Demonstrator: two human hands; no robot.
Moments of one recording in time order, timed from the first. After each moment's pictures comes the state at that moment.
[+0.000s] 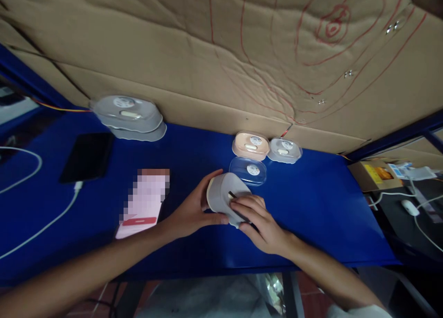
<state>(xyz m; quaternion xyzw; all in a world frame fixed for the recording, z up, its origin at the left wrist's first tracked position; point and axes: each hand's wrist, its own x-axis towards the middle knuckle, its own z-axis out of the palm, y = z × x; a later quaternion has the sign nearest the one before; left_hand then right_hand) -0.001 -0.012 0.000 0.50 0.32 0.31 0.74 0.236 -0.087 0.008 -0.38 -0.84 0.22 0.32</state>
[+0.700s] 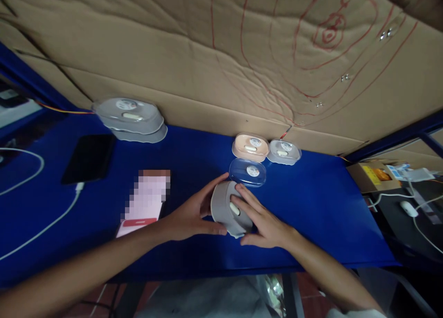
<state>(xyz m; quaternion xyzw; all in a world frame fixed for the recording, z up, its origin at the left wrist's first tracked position) -0.008 -0.012 0.005 0.51 0.25 0.25 0.78 0.253 -0.071 0.000 -0.34 -0.87 0.27 0.23</state>
